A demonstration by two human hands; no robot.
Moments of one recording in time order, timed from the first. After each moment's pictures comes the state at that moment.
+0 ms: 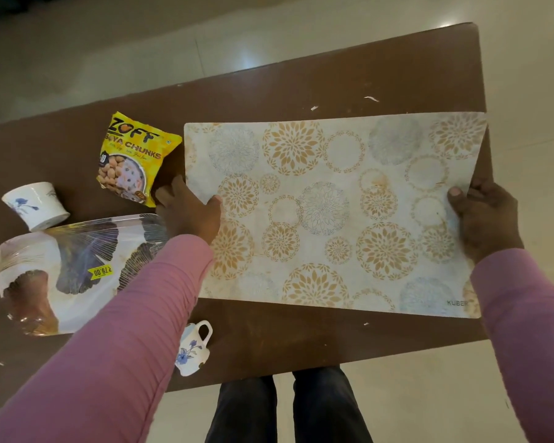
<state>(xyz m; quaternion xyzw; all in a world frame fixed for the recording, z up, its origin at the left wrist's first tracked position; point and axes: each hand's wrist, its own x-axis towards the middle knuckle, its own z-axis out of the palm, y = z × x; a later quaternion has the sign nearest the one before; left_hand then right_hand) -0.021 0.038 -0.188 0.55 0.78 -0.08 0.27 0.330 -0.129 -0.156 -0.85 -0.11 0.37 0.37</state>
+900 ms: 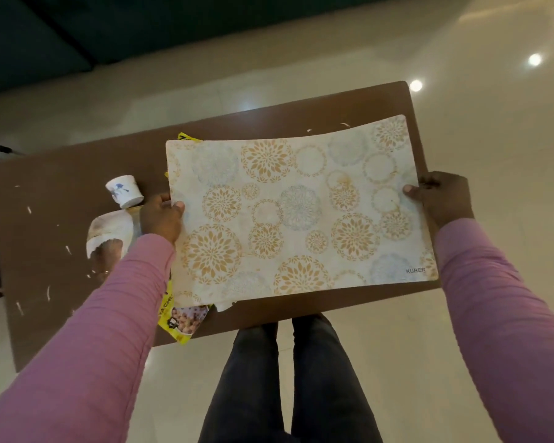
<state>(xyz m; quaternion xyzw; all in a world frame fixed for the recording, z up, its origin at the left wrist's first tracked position) -0.144 0.012 -0.048 0.41 0.79 0.14 0.44 0.271 -0.144 -0.001 -0.89 -0.18 0.33 0.27</state>
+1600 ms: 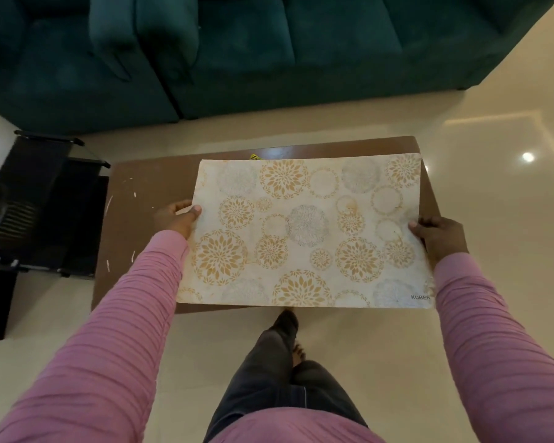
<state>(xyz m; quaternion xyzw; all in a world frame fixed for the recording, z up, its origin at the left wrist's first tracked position) -0.298 -0.091 0.091 0.33 0.75 0.27 0.50 0.135 -0.263 0.083 -0.85 -0.18 0.35 0.35</state>
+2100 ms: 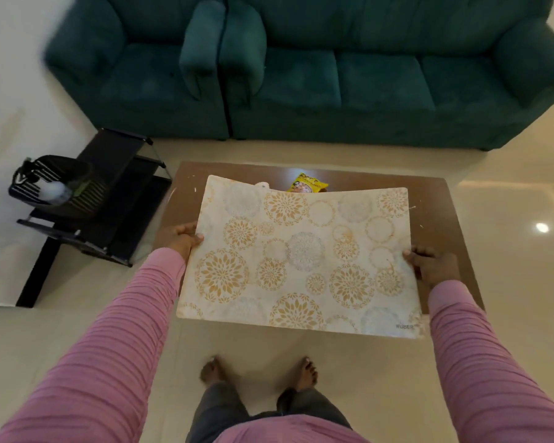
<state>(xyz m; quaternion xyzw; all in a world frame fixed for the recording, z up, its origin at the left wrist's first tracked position) -0.462 -0.172 0.136 0.26 0.74 0.29 0.56 -0.015 -0.287 0.136 -0.79 -0.16 0.42 0.41</state>
